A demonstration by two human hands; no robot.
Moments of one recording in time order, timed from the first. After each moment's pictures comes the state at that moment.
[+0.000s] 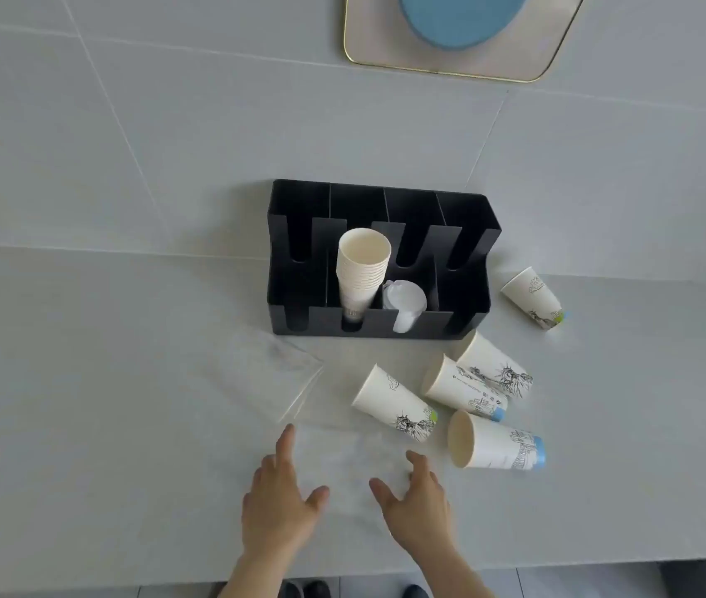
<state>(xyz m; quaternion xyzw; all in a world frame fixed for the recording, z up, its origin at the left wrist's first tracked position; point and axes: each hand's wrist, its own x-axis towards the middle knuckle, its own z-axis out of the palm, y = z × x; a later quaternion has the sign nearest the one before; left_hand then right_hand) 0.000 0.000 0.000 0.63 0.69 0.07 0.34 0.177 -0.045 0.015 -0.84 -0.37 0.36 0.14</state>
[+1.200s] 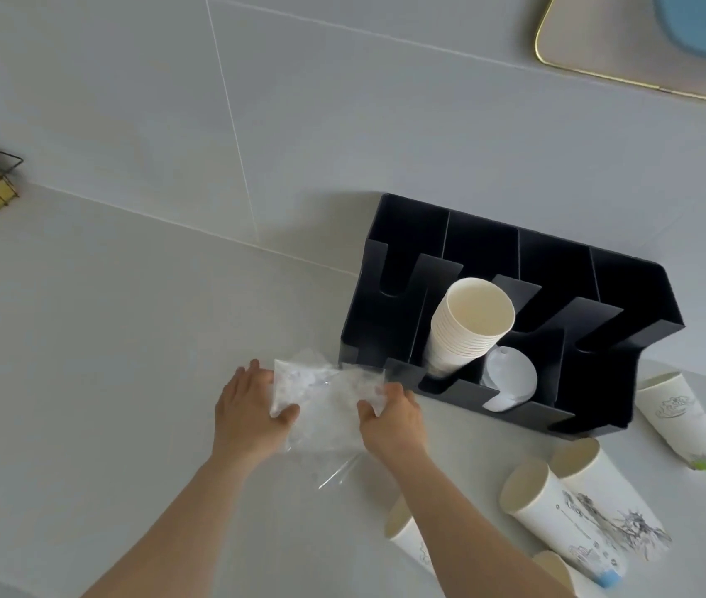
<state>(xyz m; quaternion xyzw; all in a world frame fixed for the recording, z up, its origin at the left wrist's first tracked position) -0.080 0.181 -0.010 0.54 0.78 0.11 0.30 0.118 0.189 0.016 -0.76 -0.52 0.37 0.11</state>
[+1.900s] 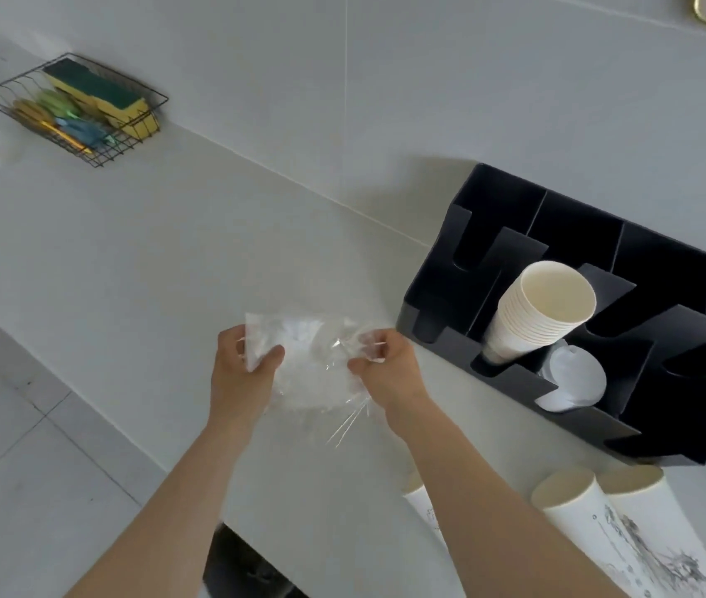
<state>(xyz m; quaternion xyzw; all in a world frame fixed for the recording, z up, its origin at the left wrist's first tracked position) -0.093 0.098 0.036 0.20 0.77 0.50 0.33 0.075 0.179 0.037 -0.61 -0.48 0.59 0.21</state>
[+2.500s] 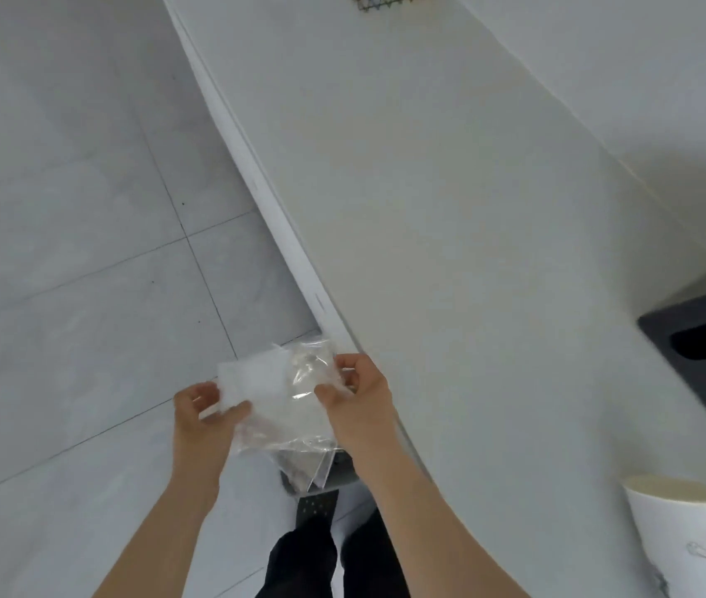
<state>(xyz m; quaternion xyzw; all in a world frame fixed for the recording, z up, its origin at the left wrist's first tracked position) -0.185 -0.224 -0.080 -0.16 0.78 0.54 0.27 -0.089 -0.063 -0.041 -0.49 -0.60 0.63 0.03</state>
